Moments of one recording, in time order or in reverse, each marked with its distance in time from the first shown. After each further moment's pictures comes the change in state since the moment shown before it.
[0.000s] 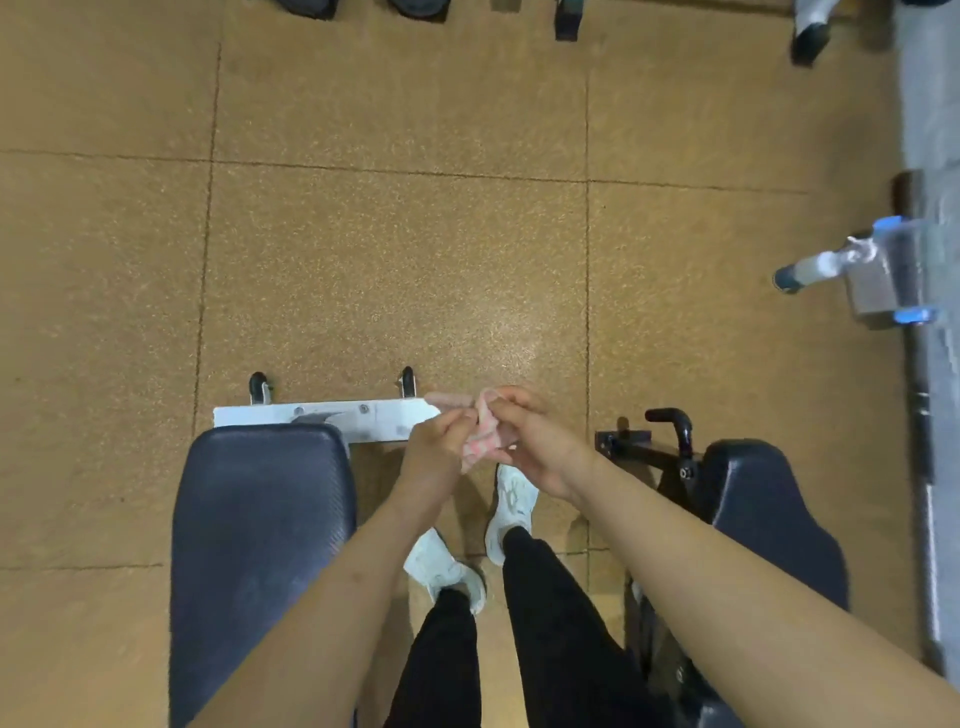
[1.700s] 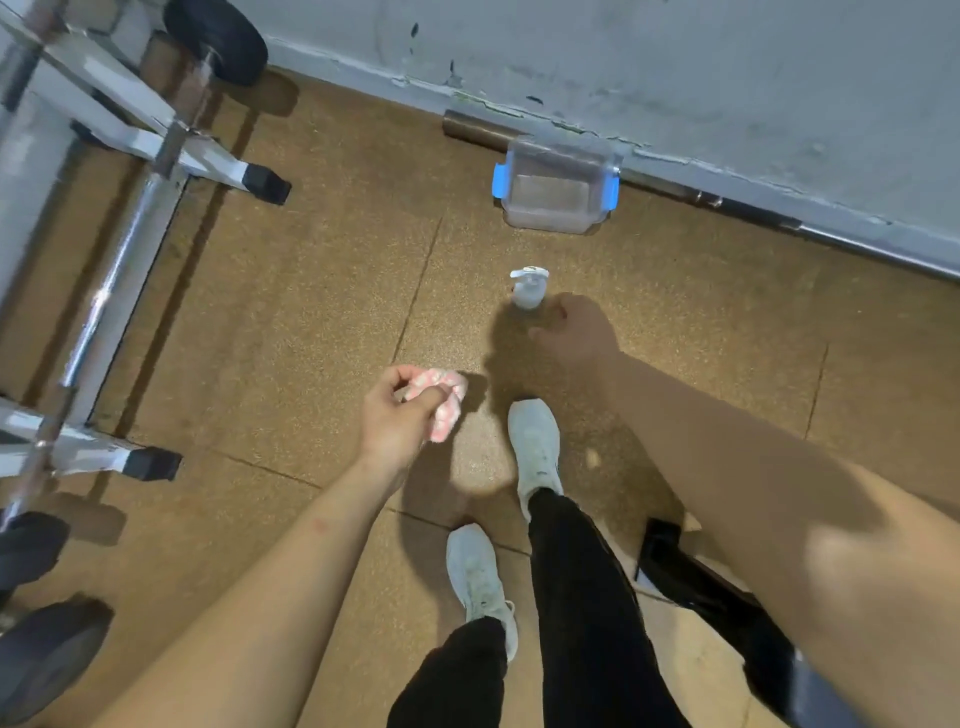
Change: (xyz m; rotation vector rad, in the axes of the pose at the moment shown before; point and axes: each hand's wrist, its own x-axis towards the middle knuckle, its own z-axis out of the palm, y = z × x) left_hand 0.380 0.442 0.581 0.839 -0.547 0.319; right_hand 0.112 -0.347 -0.635 -0.070 1.172 -0.201
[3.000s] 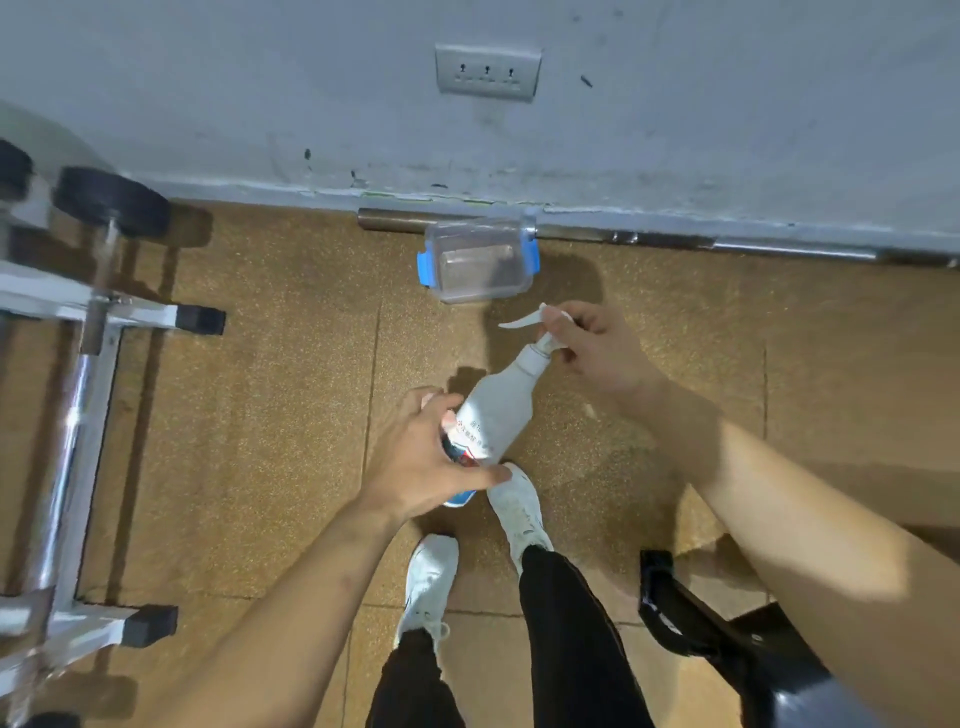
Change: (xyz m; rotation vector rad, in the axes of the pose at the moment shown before) left_hand 0.049 0.165 0.085 0.970 -0.478 0.388; right_hand 0.018 -0.041 -0.180 0.753 0.091 0.011
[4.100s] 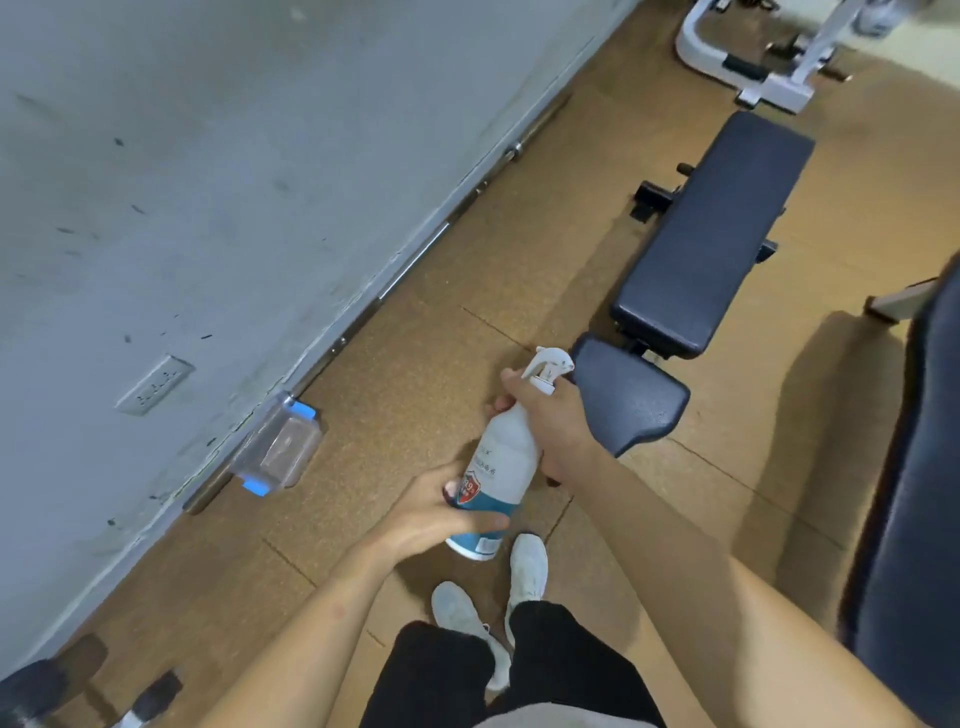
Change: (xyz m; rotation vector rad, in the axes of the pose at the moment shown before) left_hand -0.259 0.258 0.030 0.194 -0.878 0.401; right_hand -0.447 -0.086 -0.077 1.095 1.051 0.045
